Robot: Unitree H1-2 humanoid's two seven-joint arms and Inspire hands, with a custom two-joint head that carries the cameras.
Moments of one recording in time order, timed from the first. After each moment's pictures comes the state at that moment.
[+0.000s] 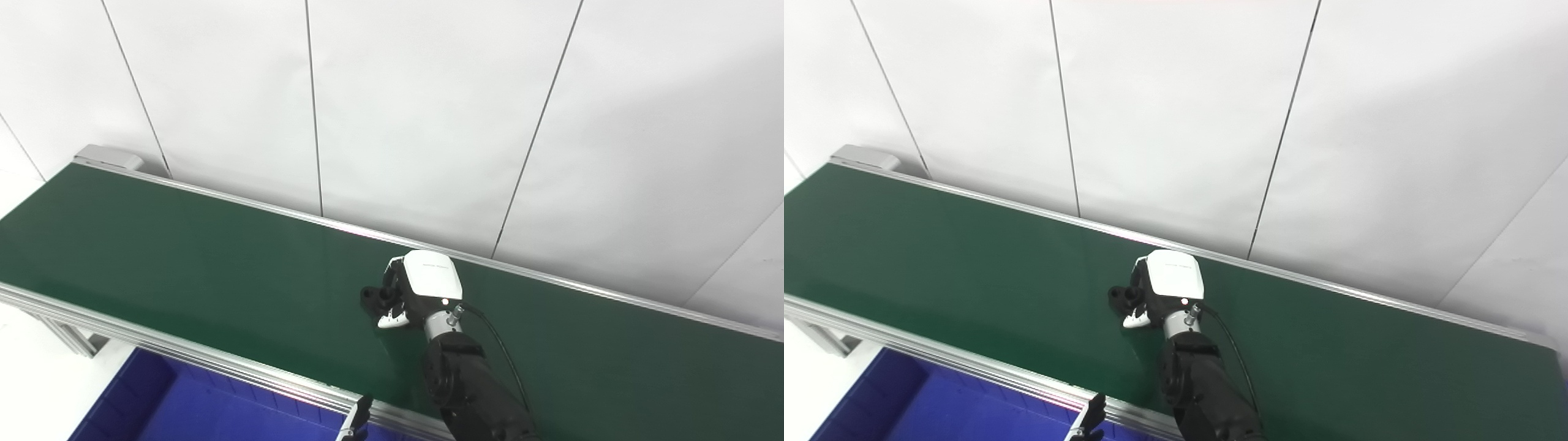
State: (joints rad) left arm 0.66 0.02 -0.45 -0.16 0.33 -0.43 0.29; right arm -0.63 0.15 0.69 0.77 -0.91 0.27 -0.21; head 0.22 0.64
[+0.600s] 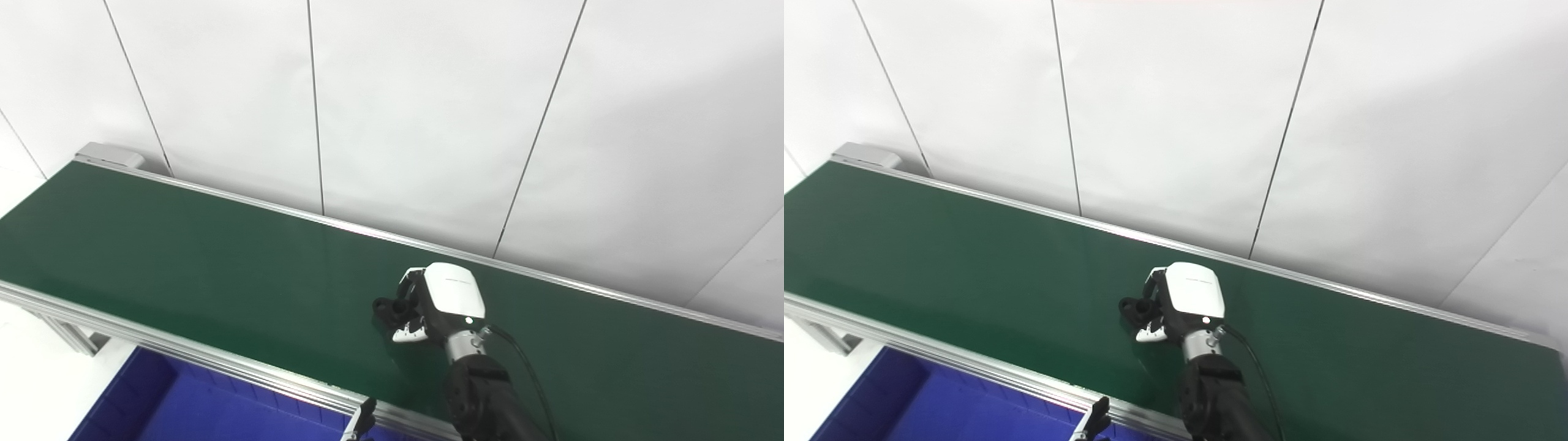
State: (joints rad) left arm 0.67 0.02 -0.44 -0.16 0.32 -0.41 0.25; right arm -0.47 0.03 0.65 0.37 -0.89 0.29 -0.12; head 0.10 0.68
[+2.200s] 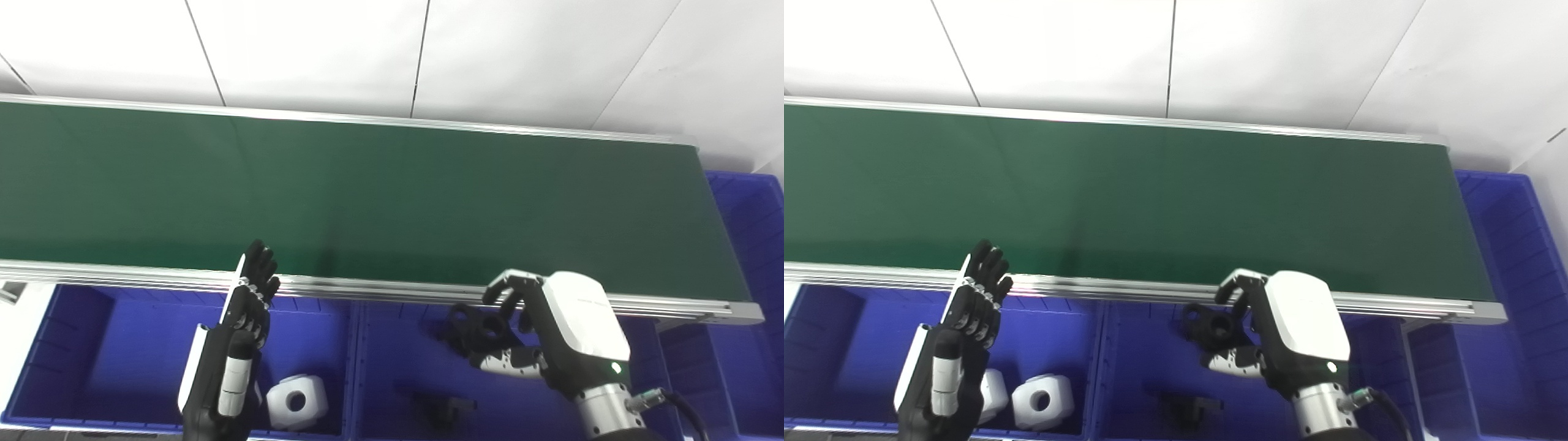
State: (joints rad) left arm 0.71 0.06 -0.31 -0.54 -0.07 -0.17 0.02; right arm 0.49 -0.15 0.33 -0.81 -1.21 0.33 0.43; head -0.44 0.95
